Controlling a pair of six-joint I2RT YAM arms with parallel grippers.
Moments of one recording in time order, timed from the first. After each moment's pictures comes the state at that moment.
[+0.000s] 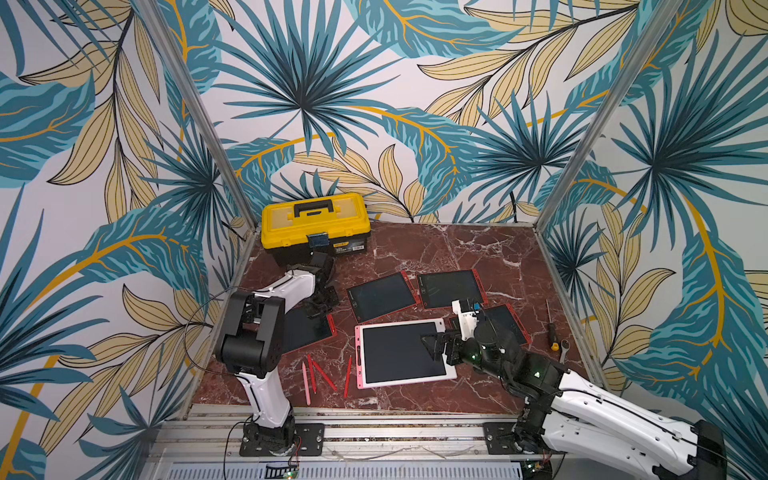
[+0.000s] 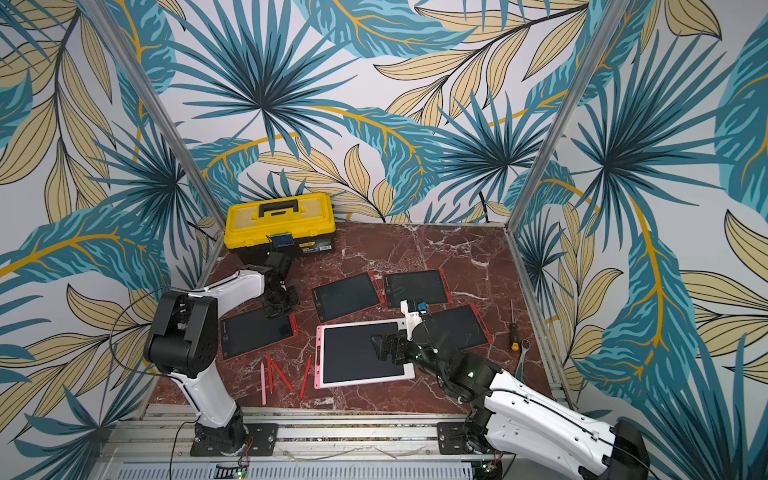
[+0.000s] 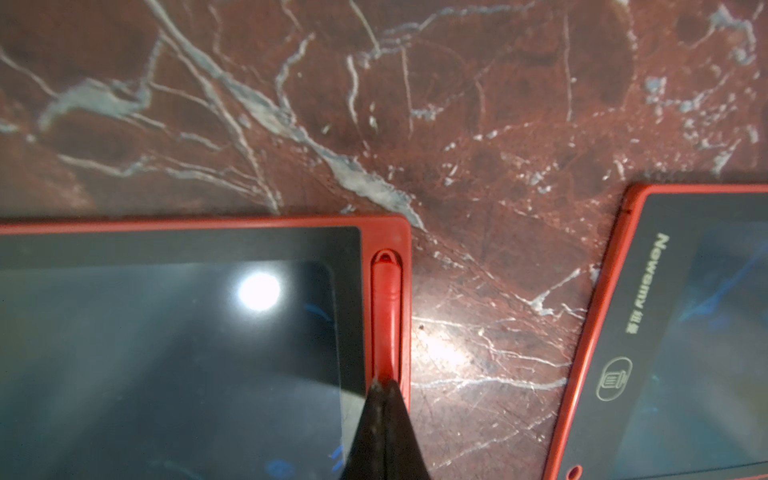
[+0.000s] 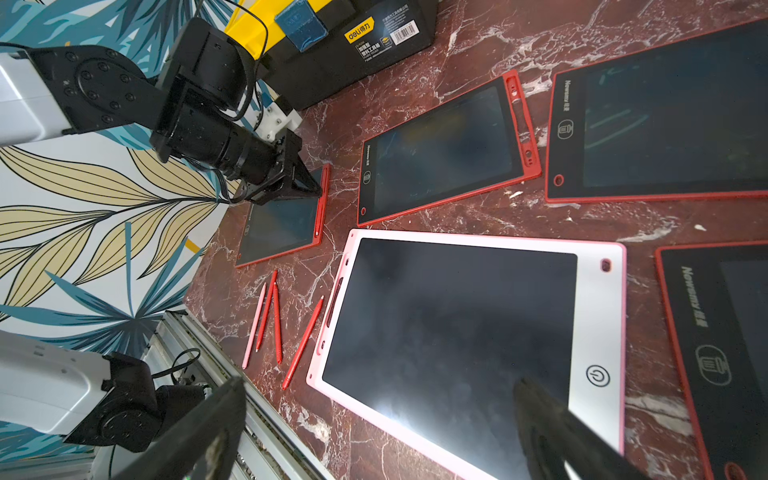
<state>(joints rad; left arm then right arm) -0.17 1.82 1.17 -0.73 0.02 -0.62 0.88 0.81 0.57 -0.26 0.11 0.72</state>
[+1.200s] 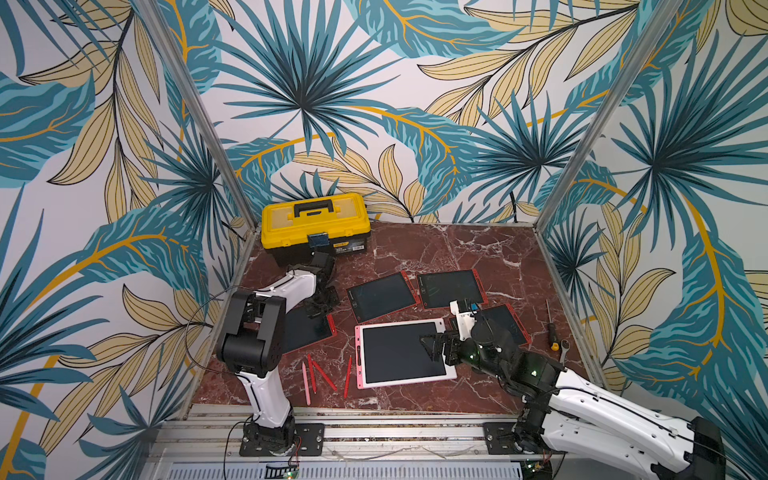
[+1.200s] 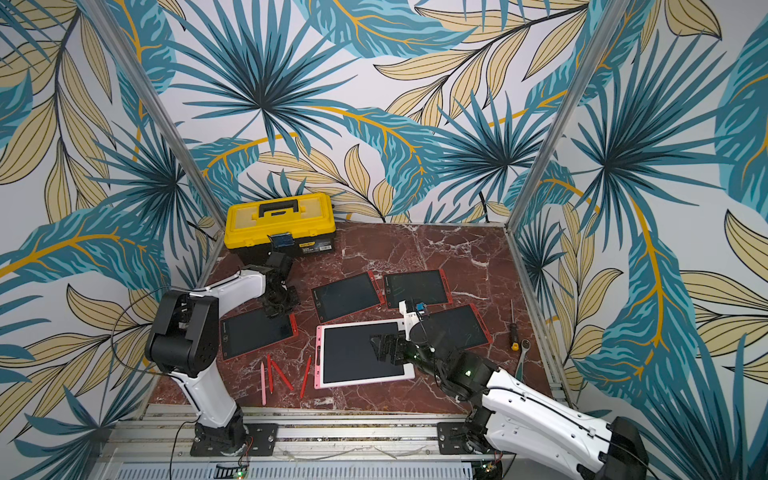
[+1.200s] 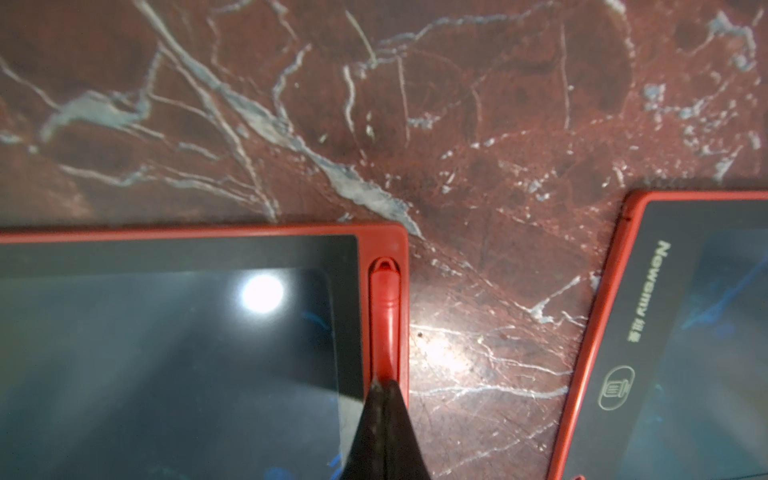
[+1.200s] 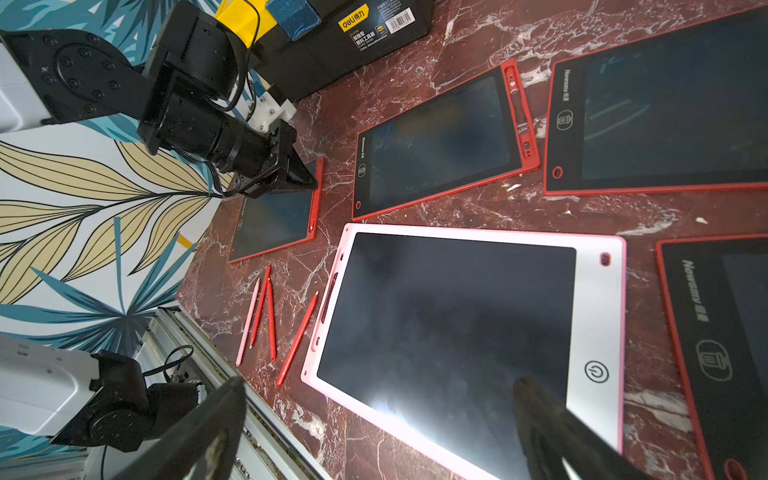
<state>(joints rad) -0.18 1.83 1.17 -0.72 0.01 -0.62 0.88 0.84 0.57 -0.26 0.10 0.72</state>
